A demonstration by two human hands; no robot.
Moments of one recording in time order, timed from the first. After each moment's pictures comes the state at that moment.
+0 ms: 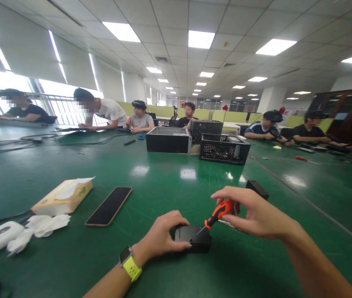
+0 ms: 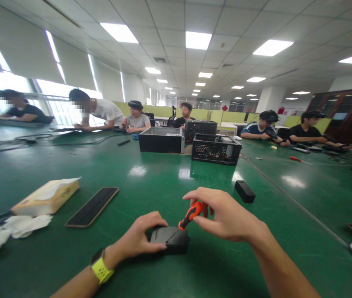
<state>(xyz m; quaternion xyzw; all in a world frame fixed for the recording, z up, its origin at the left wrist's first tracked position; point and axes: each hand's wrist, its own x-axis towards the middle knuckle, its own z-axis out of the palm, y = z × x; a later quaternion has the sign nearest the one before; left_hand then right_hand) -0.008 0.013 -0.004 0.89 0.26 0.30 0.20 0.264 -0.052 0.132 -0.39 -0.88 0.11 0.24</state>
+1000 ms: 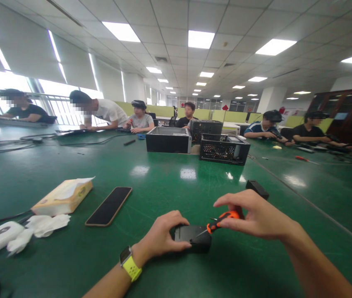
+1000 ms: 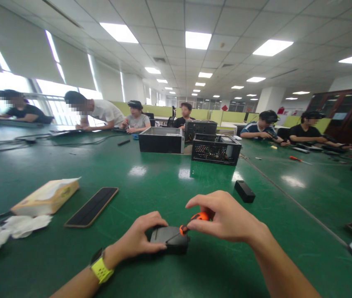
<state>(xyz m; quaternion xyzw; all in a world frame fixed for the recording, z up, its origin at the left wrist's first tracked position) -0.008 0.015 -0.006 0.89 0.27 0.30 0.20 0.269 -0.053 0.130 -0.40 -0.89 0.08 0.22</state>
